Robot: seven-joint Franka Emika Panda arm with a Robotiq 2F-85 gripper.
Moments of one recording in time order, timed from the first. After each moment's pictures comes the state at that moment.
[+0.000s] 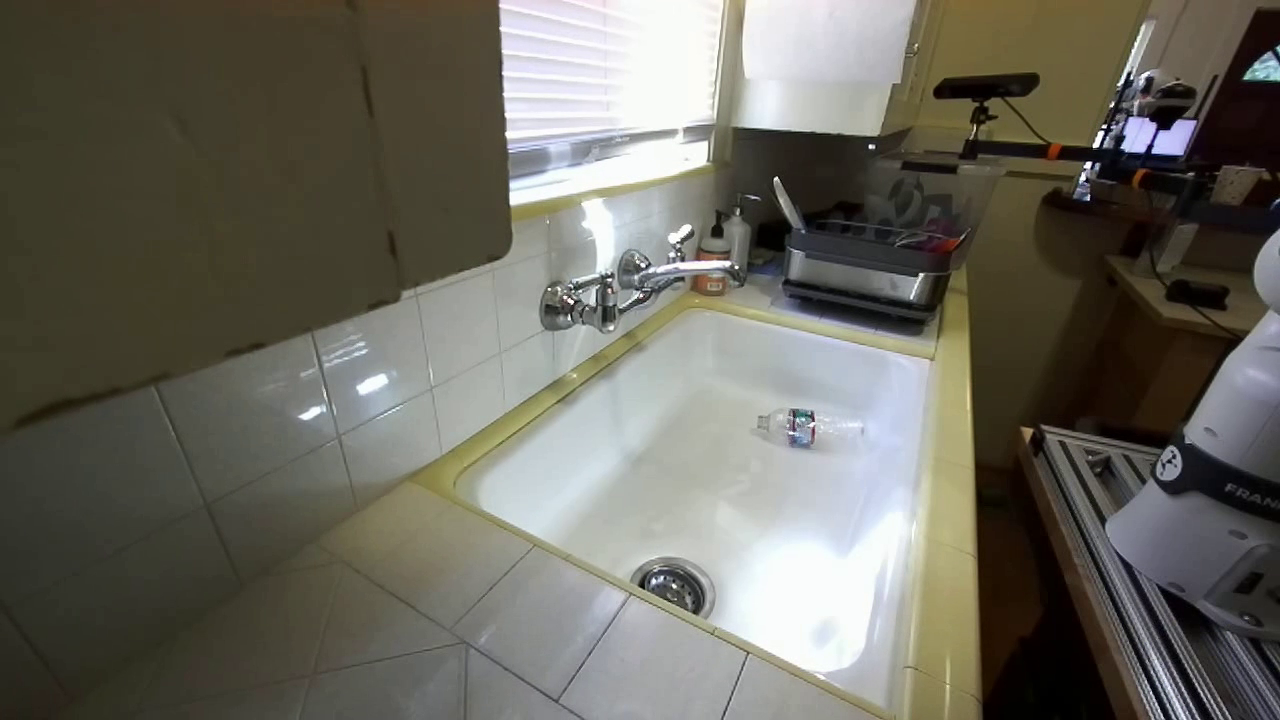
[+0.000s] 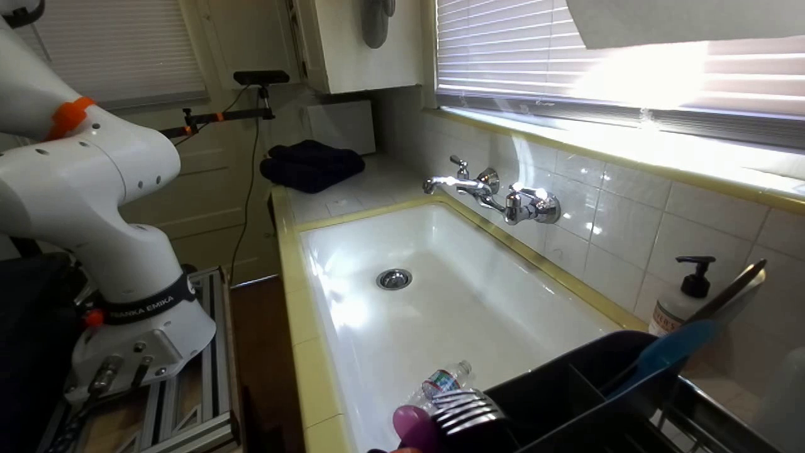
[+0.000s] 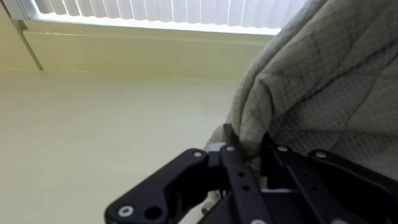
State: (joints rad) arm -0.74 -0.58 1.01 -1.73 1.22 3.01 -2.38
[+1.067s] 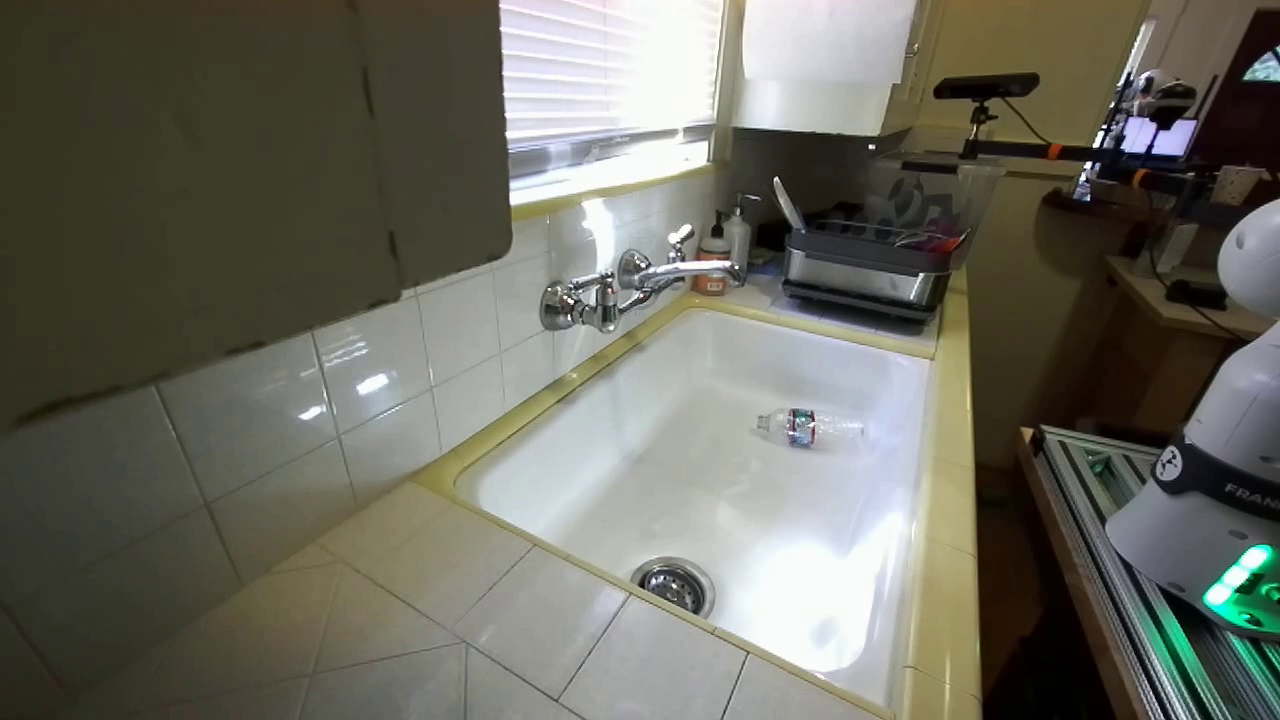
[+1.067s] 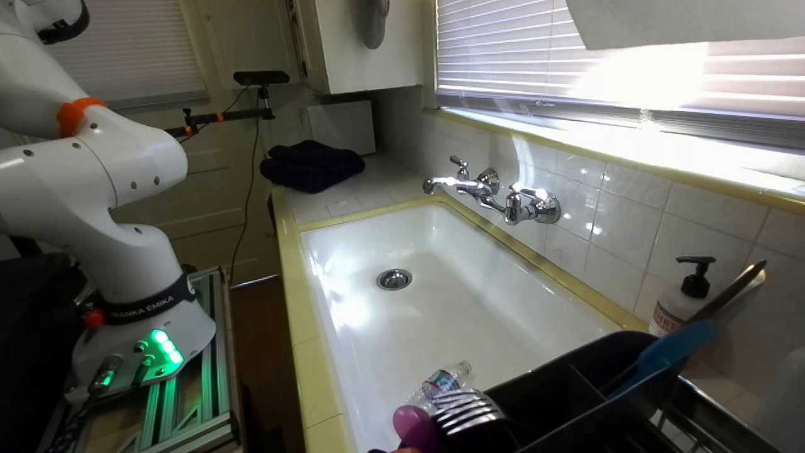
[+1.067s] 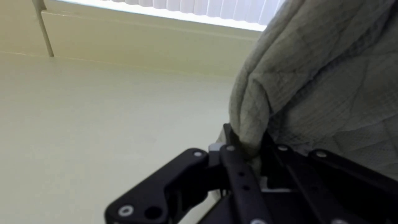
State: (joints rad) arm -0.99 -0.66 1.02 -1.46 0.75 2.68 -1.86
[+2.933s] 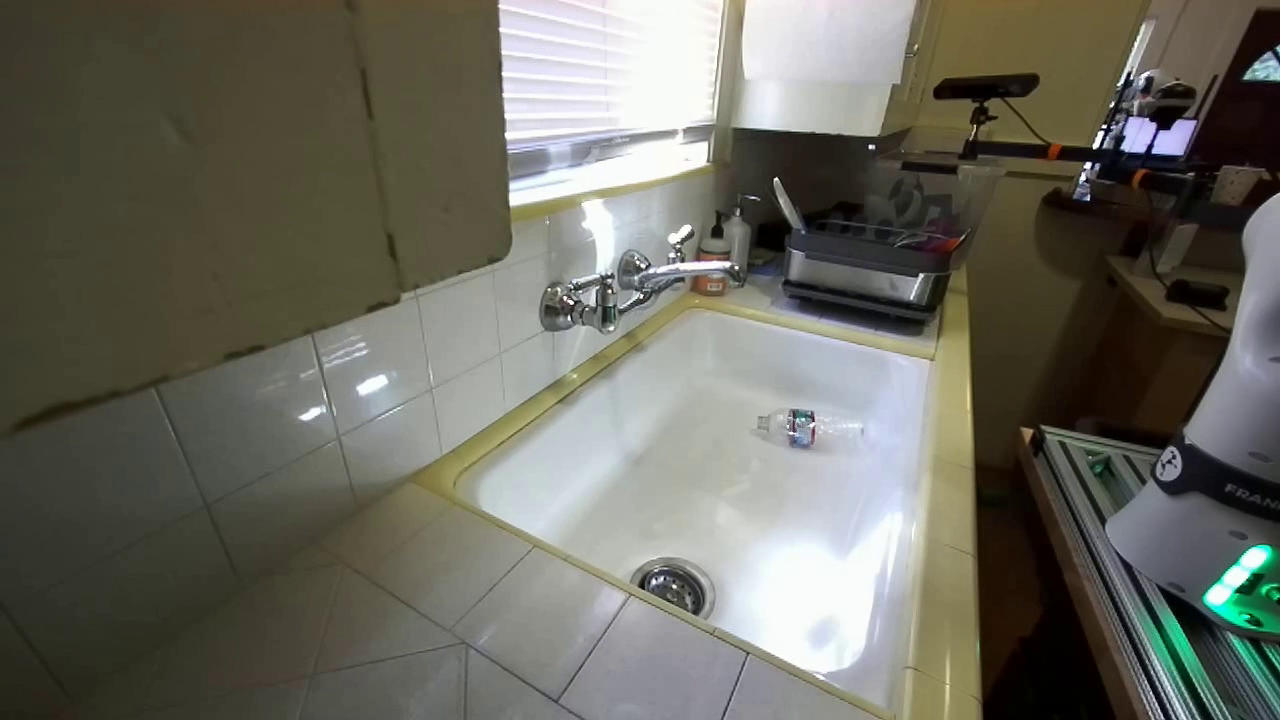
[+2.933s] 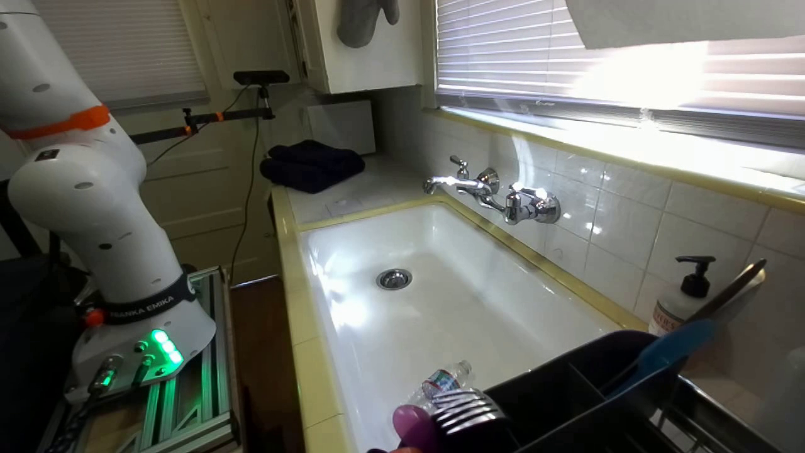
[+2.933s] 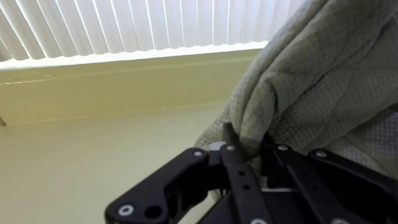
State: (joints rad) arm -0.02 -0.17 0.45 -1.55 -0.51 2.84 -0.95
